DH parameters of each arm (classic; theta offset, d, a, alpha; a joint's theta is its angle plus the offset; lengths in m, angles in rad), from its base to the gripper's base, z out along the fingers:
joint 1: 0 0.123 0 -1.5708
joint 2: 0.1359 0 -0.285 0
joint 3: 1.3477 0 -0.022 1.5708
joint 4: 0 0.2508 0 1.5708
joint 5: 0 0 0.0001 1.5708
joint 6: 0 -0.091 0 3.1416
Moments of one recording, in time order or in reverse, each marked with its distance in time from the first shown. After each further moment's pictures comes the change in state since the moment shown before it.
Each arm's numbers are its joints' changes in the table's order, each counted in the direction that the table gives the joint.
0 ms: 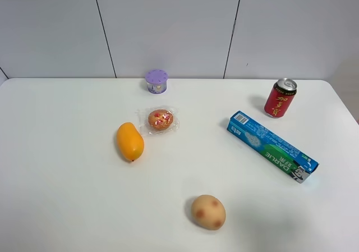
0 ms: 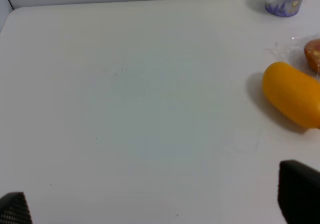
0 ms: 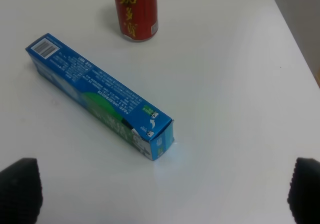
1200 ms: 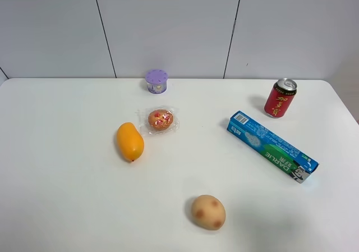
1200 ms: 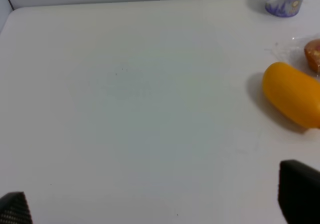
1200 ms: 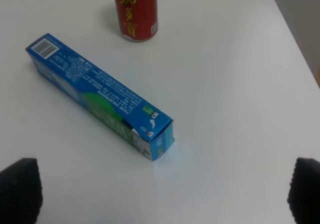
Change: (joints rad) left arm 0.000 0.000 0.000 0.000 0.000 0.000; right arm 0.000 0.000 0.000 0.000 0.000 0.000
